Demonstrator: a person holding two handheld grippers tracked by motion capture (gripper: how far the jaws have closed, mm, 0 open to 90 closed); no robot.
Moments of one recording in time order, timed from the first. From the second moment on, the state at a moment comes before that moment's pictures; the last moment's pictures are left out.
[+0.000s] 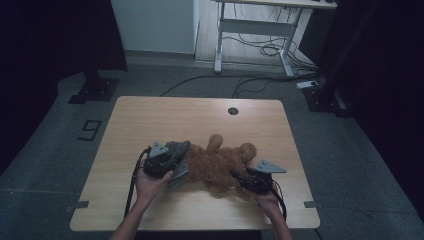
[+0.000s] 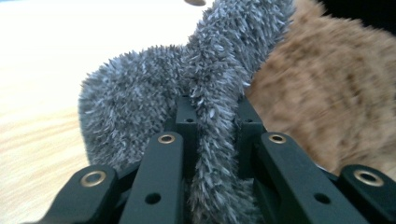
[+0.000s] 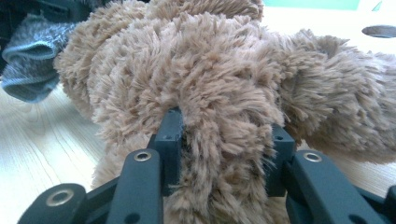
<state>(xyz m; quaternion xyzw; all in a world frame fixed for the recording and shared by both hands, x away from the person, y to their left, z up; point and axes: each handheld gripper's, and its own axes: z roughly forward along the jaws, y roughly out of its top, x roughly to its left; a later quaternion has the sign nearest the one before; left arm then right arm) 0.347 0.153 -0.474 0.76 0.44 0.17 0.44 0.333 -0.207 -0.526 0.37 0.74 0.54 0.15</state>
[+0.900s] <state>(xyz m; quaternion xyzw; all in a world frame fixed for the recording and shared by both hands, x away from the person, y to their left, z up) 0.359 0.161 -0.522 0.76 0.48 0.12 0.42 0.345 -0.208 -0.522 0.41 0.74 0.52 0.13</state>
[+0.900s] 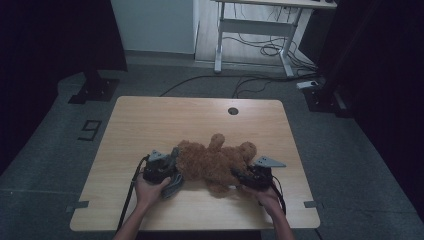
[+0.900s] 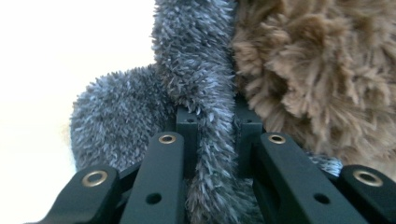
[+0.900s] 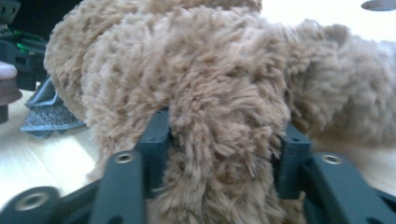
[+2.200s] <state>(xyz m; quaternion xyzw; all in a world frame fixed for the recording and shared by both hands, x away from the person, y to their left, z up) 0.441 0.099 -0.458 0.79 0.43 0.08 0.42 0.367 -0.203 -0.526 0.33 0.75 0.53 0.21</state>
